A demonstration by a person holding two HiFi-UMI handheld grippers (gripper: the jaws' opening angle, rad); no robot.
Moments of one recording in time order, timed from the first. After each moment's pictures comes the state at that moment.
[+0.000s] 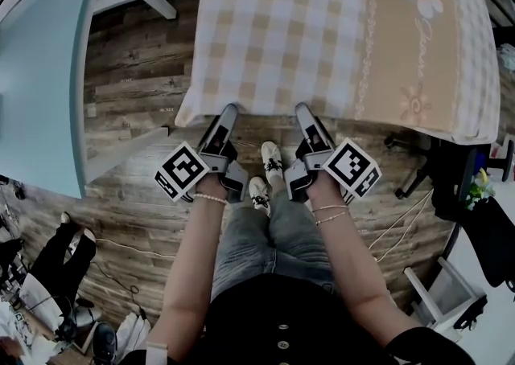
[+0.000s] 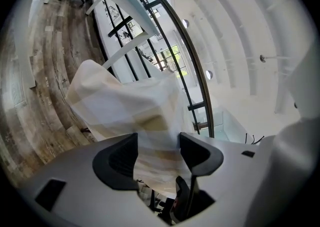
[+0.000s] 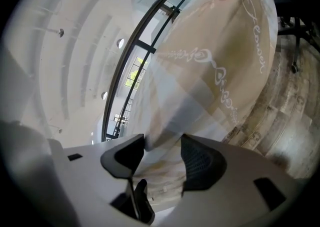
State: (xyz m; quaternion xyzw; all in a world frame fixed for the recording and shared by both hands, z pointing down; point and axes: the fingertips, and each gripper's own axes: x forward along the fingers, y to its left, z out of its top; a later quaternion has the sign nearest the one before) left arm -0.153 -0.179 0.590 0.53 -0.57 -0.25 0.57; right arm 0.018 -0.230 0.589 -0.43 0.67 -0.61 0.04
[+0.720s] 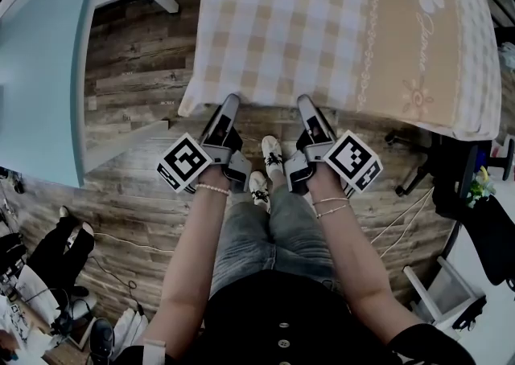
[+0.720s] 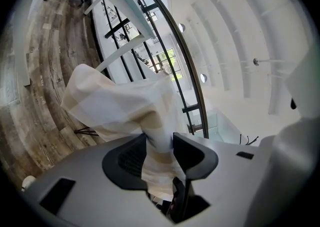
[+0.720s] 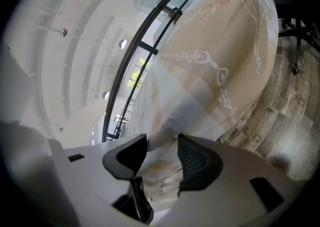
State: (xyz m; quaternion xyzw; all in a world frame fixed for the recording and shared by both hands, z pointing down) left arm -0.147 -0.179 0.580 0.55 -0.56 -0.27 0.55; right arm 0.020 -0.226 0.585 -0.43 0.68 -0.60 0.05
